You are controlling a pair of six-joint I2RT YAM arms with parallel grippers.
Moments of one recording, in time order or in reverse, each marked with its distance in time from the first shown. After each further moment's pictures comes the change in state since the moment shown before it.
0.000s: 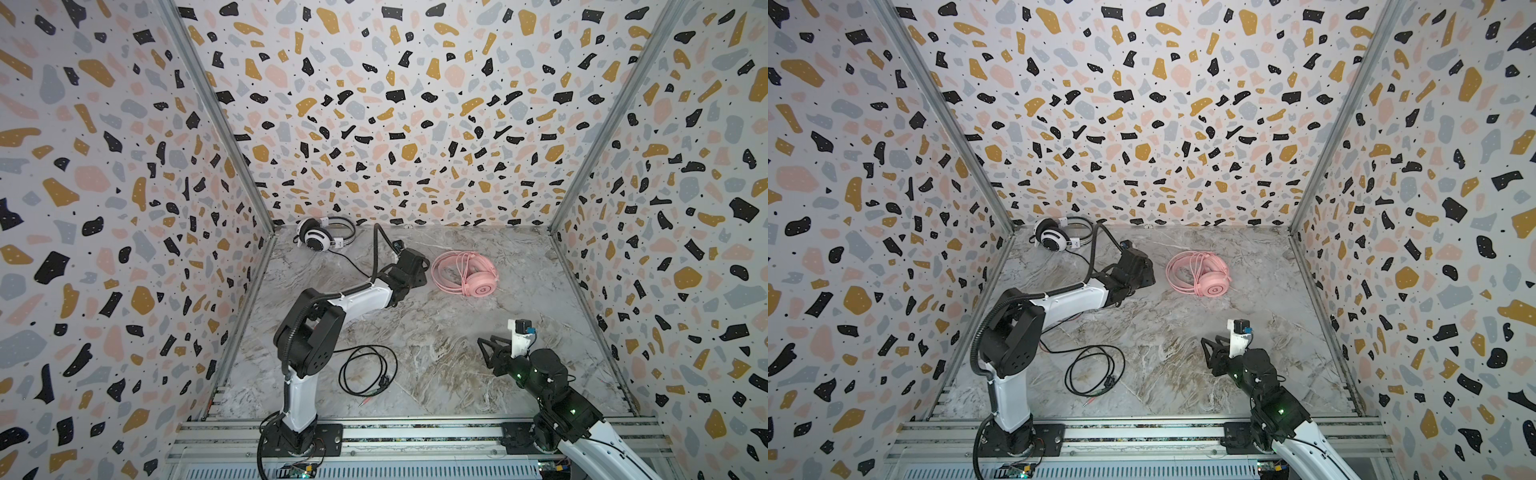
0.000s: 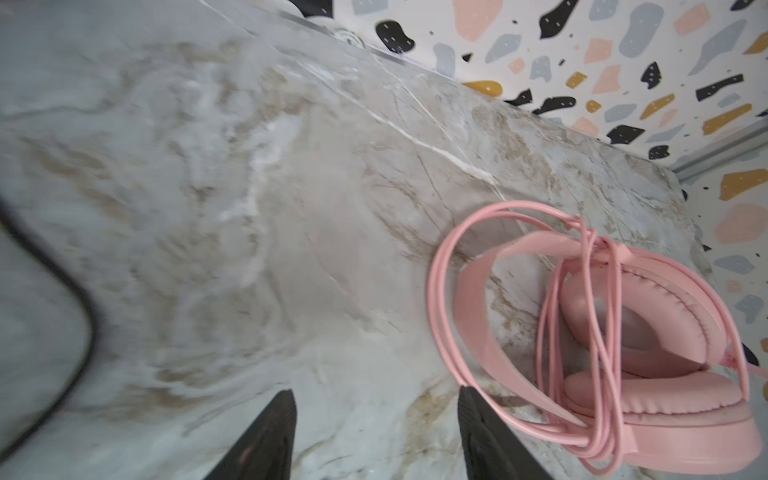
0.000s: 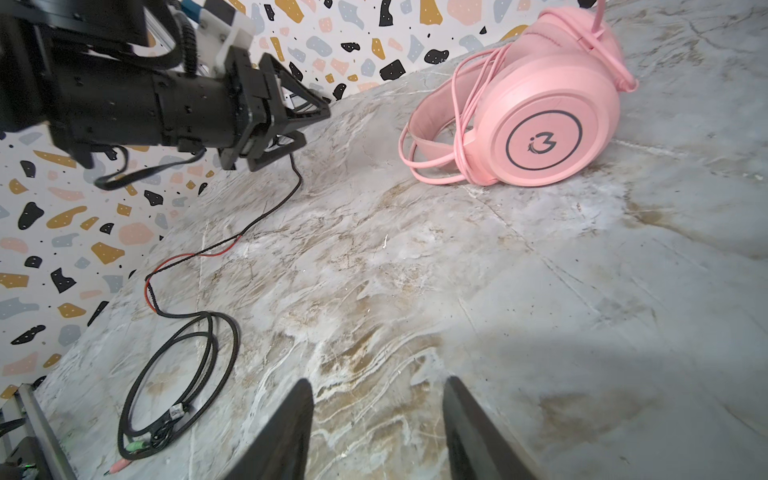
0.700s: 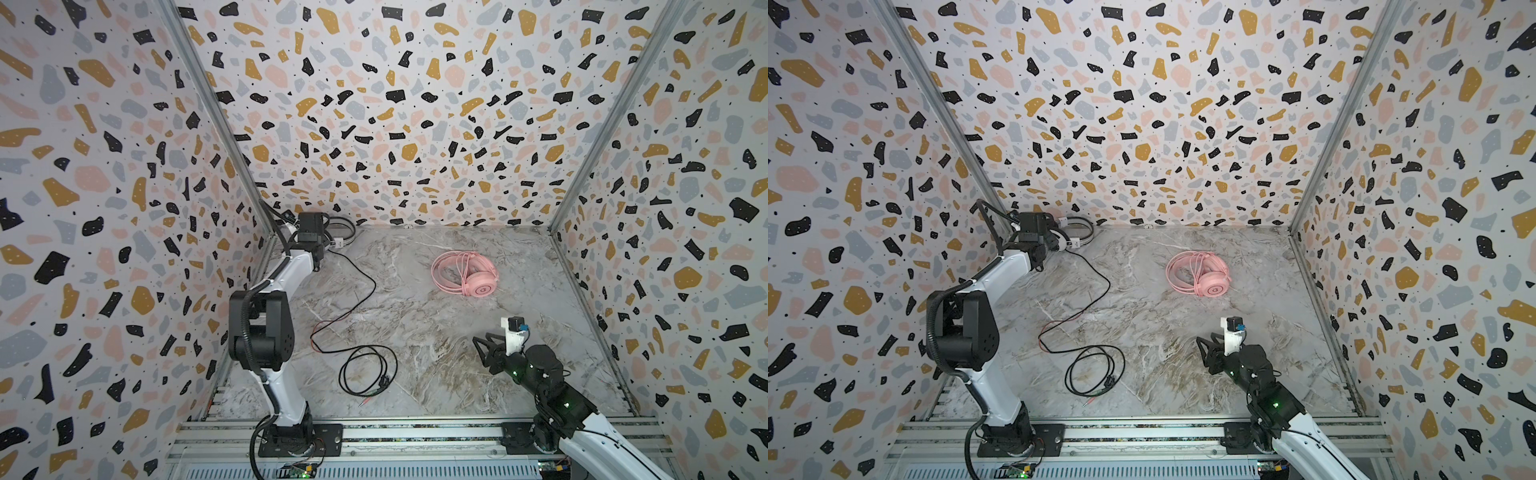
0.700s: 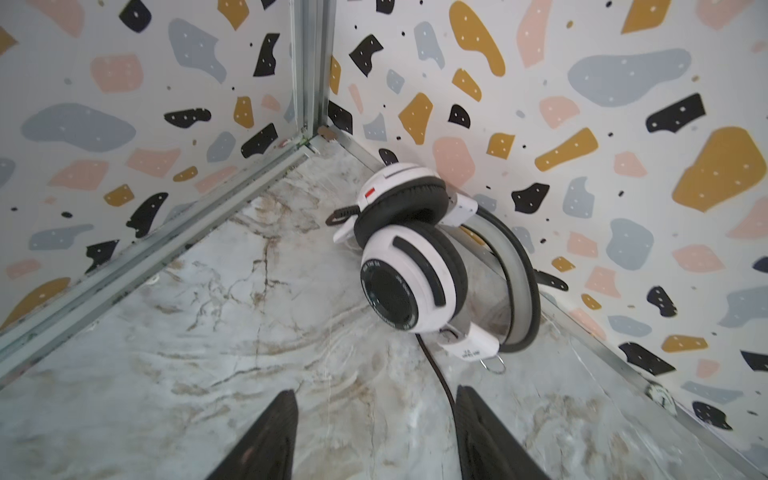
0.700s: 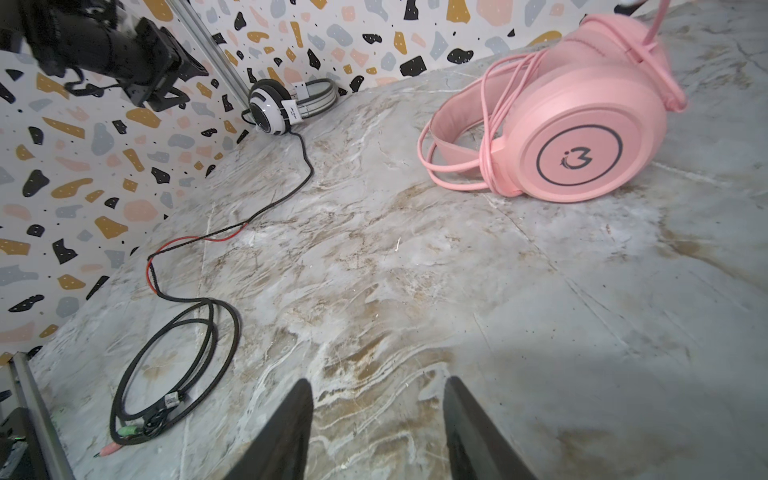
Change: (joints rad) left arm 0.575 0.007 0.211 -0.163 -0.143 0.094; right arm 0.000 0.083 -0.005 0.121 -0.059 -0.071
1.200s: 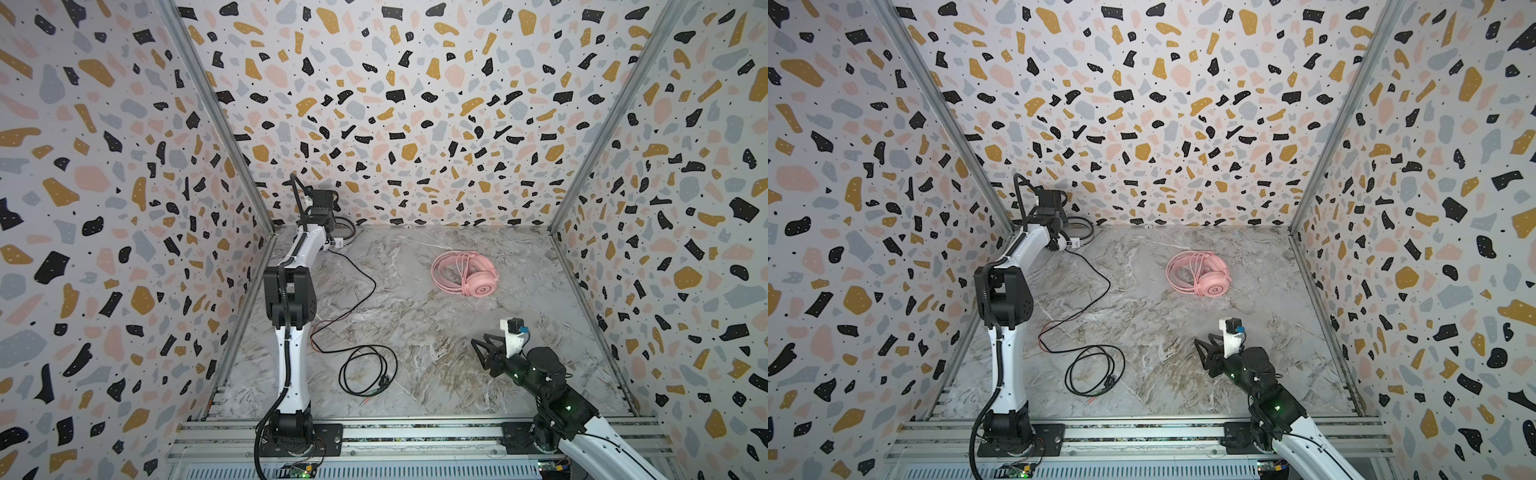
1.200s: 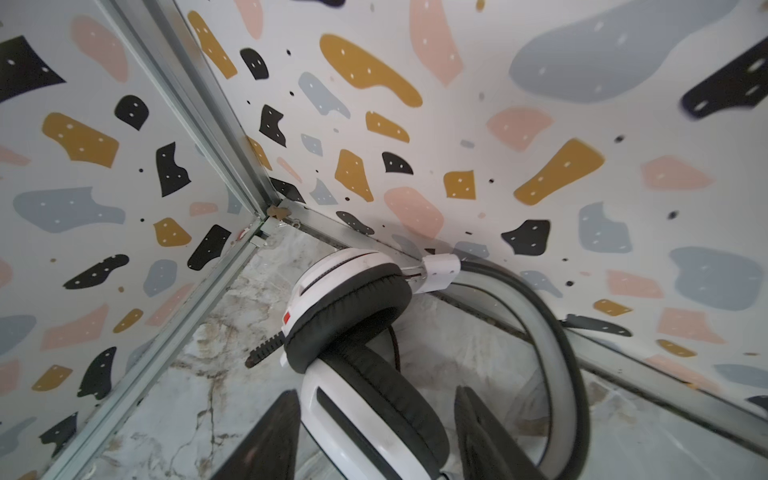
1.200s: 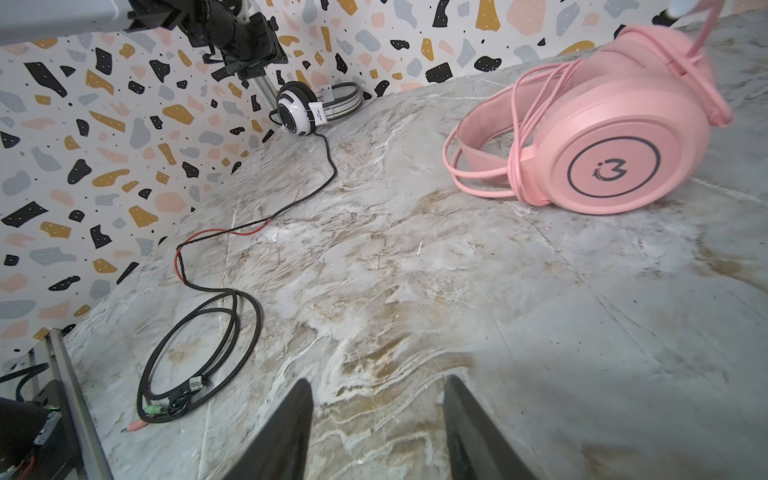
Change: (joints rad) left arm -0.006 0.498 0.669 -0.177 -0.055 0.328; right arm 0.000 -0.039 -0.013 -0.002 -0.055 -0.021
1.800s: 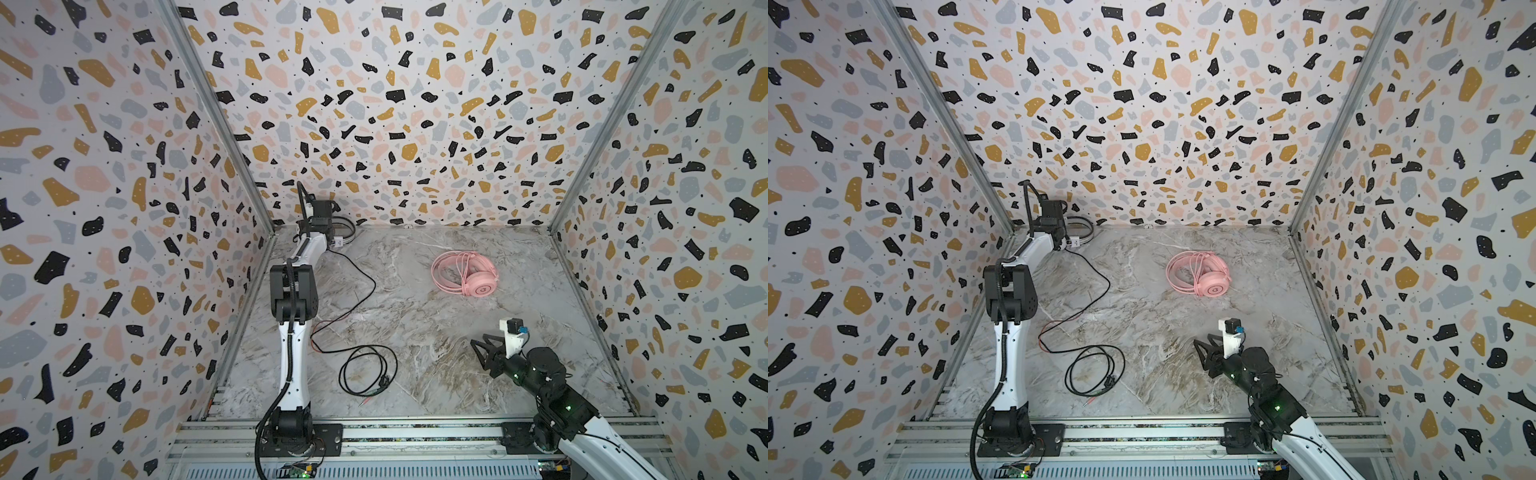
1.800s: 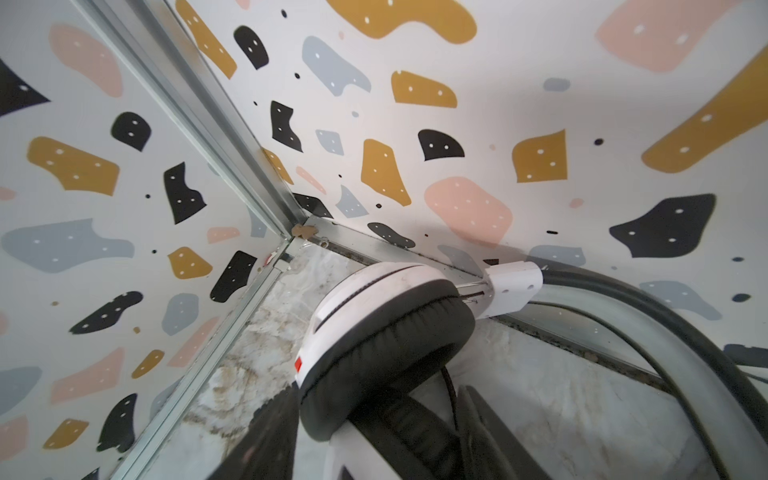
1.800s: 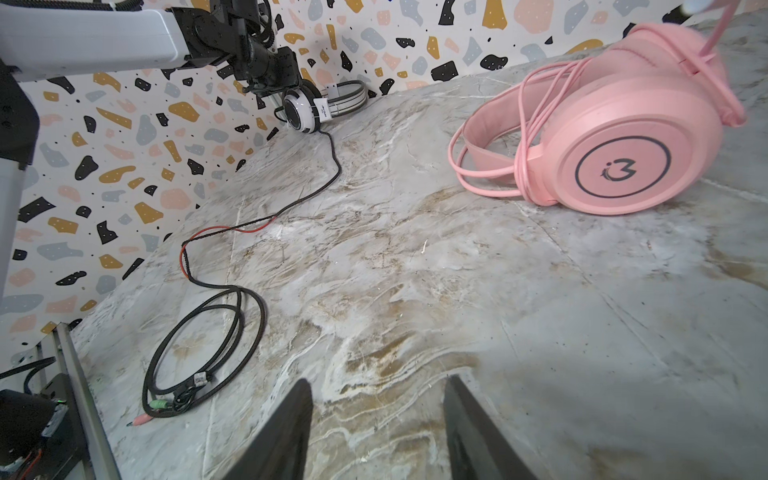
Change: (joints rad) left arm 0.044 0.121 0.010 0.185 -0.043 0.148; right arm 0.000 0.005 0.000 0.000 -0.014 -0.003
